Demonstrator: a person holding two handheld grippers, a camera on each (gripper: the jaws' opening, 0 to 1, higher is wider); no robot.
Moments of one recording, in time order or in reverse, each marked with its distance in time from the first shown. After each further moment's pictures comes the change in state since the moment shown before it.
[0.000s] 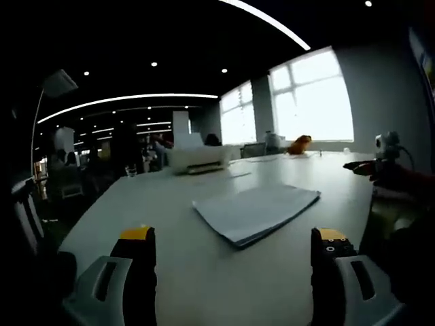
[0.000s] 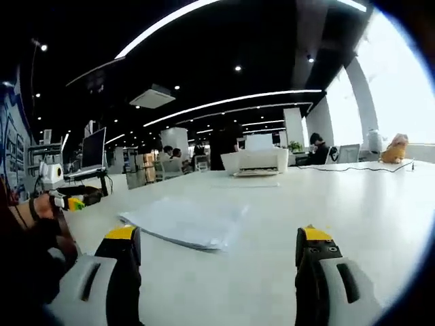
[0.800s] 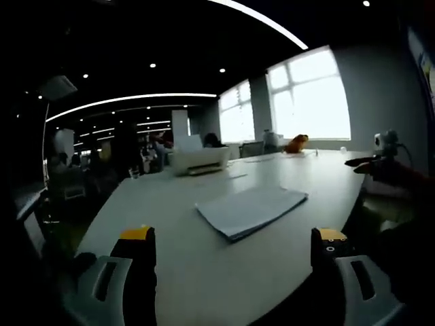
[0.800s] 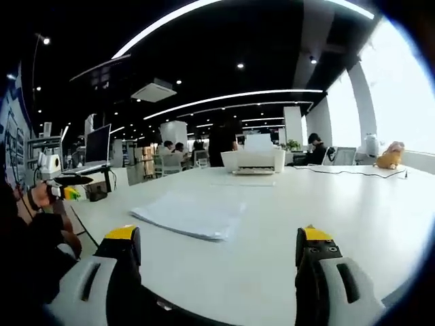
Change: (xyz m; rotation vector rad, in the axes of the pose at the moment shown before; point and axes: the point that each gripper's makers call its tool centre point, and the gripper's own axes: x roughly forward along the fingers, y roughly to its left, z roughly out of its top) left arm -0.050 -0.009 0.021 0.011 0.025 -0.007; right arm -0.048 0.001 0.015 0.002 0.030 -0.007
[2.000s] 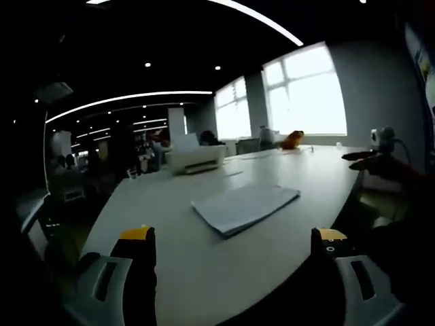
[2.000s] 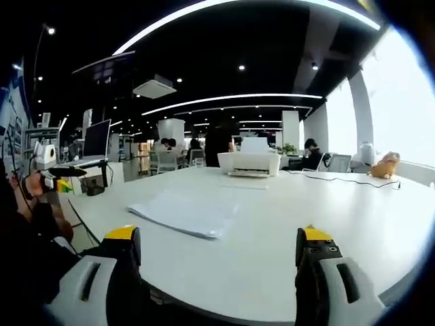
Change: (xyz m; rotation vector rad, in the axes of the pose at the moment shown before) left arm -0.017 -0.008 0.004 0.021 0.028 -0.016; right arm -0.015 -0.003 0.005 -0.058 0.009 -0.039
